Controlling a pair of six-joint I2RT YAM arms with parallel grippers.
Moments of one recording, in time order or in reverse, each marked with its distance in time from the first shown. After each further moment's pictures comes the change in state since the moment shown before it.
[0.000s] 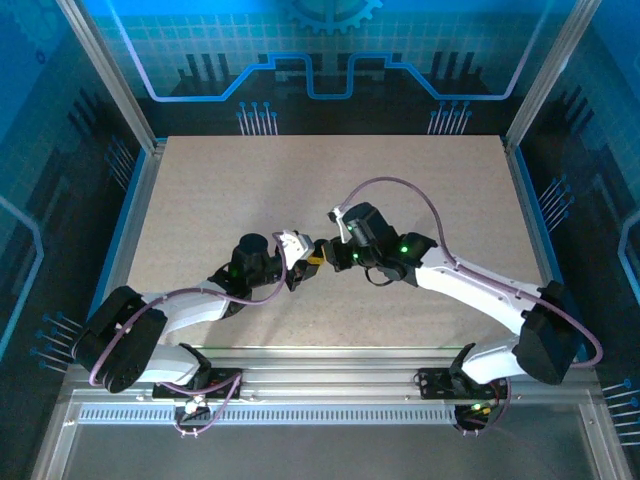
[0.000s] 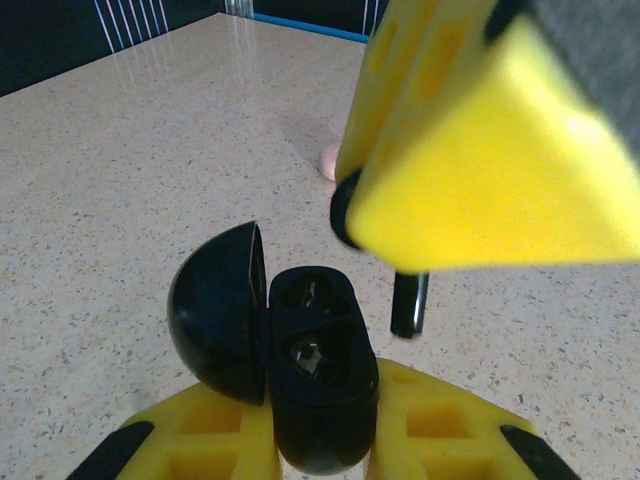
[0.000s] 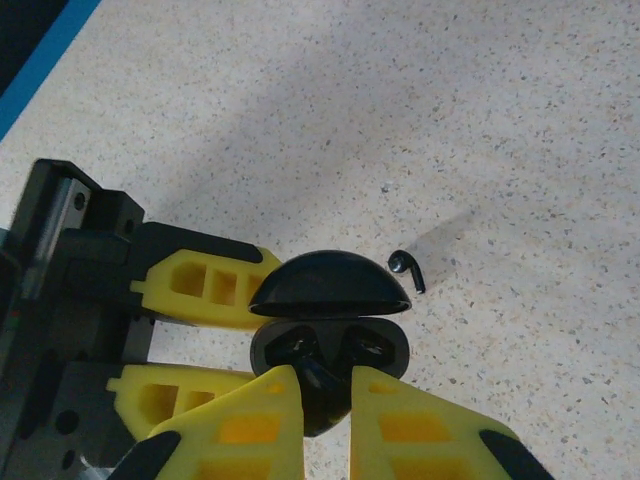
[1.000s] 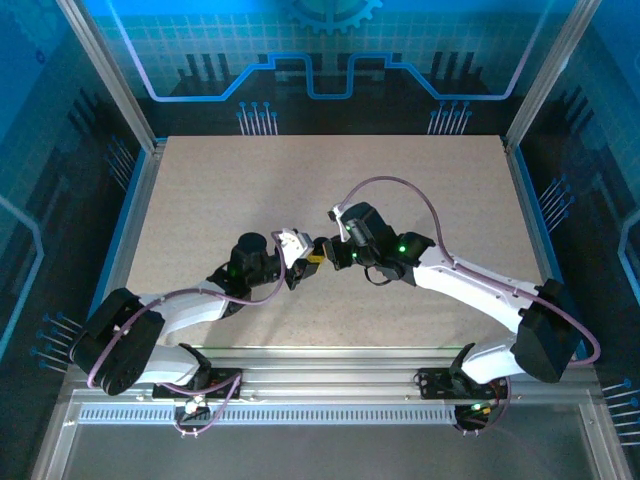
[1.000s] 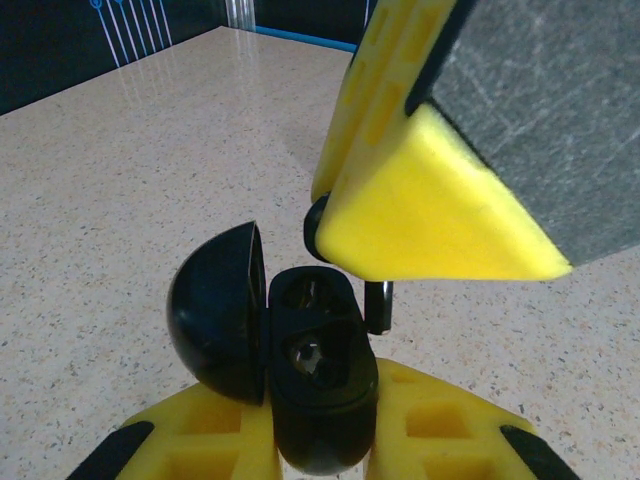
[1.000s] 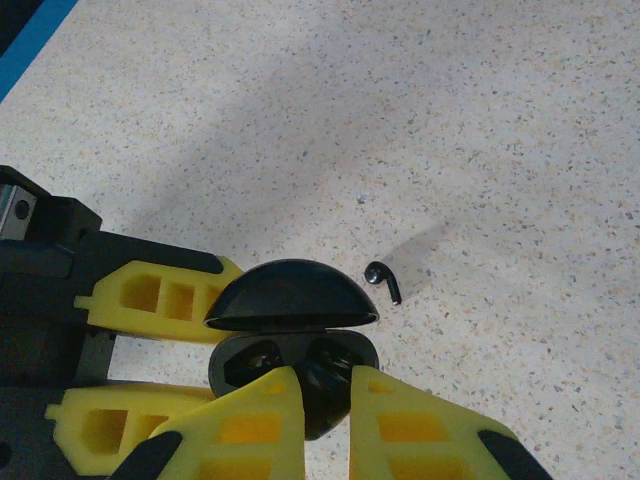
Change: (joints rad) left arm 0.000 -0.015 0.006 -0.005 -0.001 0.003; right arm 0.001 0.008 0.006 0.007 0.052 -0.012
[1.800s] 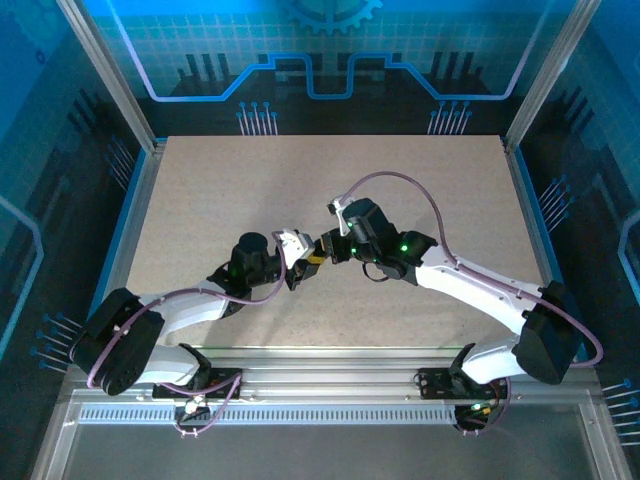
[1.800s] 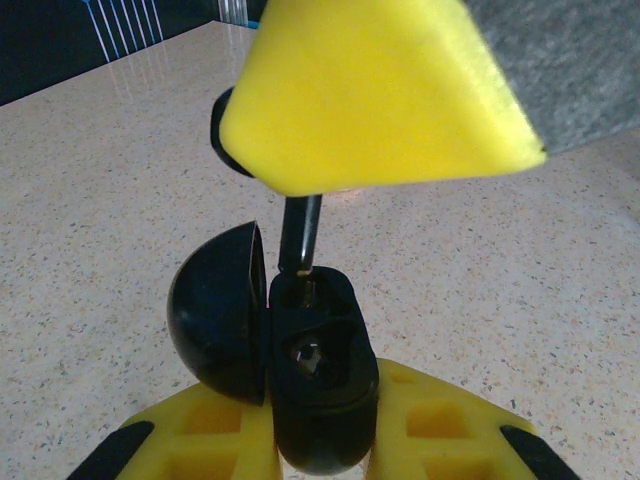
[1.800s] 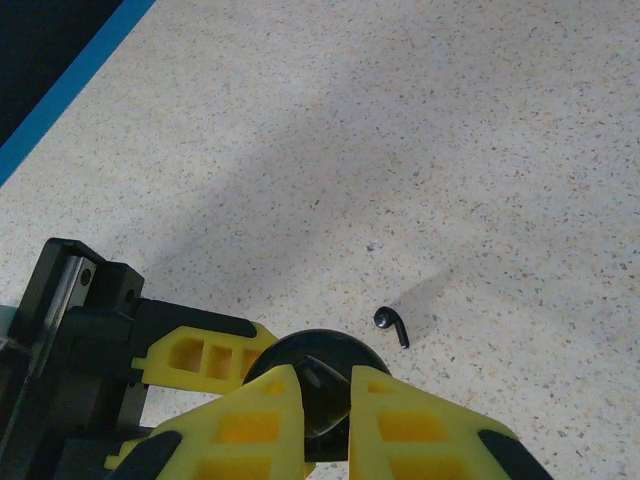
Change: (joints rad) left arm -0.001 0.000 0.004 -0.016 0.012 0.000; right arm 0.000 -0.011 0.013 0.053 0.018 -0.003
